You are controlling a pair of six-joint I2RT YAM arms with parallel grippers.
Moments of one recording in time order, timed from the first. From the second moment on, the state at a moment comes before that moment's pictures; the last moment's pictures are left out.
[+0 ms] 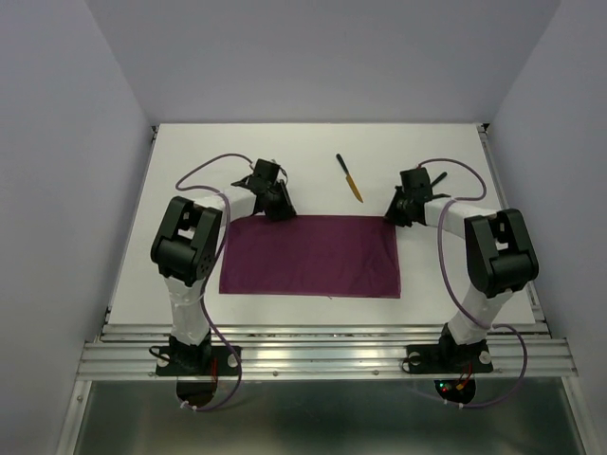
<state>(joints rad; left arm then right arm) -0.41 1.95 1.24 -0.21 0.14 -0.71 0.21 1.78 1.01 -0.16 0.03 0.62</state>
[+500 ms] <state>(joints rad) -0.17 1.85 1.11 -0.23 0.08 -0.69 0.18 1.75 0.98 -0.15 0.04 0.58</state>
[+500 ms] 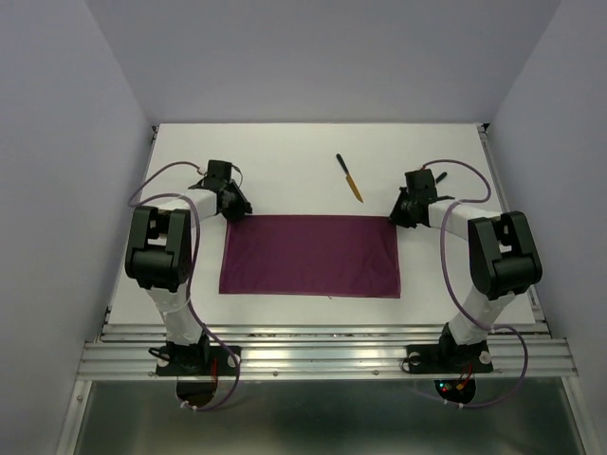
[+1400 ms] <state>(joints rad) -0.09 1.77 1.07 -0.30 -0.05 -0.72 0.17 1.71 0.97 -0.20 0.01 0.55</state>
